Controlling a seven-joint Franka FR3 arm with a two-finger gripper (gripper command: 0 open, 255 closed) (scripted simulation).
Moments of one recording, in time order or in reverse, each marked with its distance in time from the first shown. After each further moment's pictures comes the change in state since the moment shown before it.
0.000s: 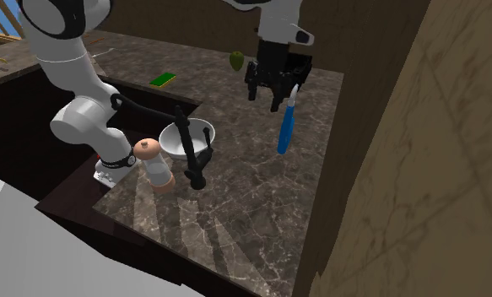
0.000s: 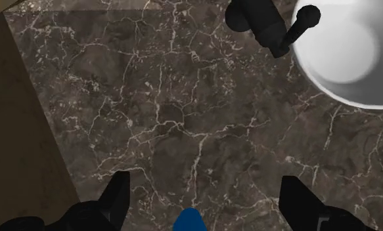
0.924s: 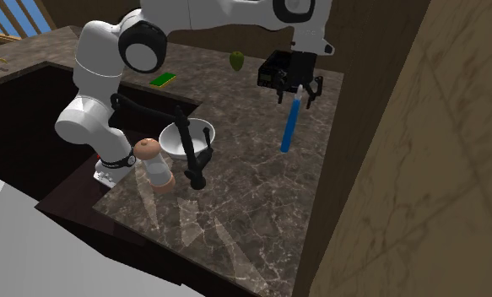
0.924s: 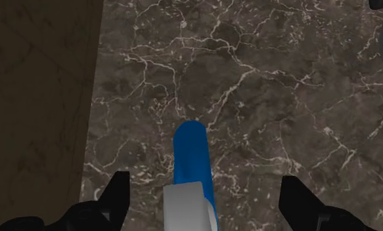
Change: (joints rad) arm 0.175 0.464 0.074 0.503 -0.207 -0.118 -0.288
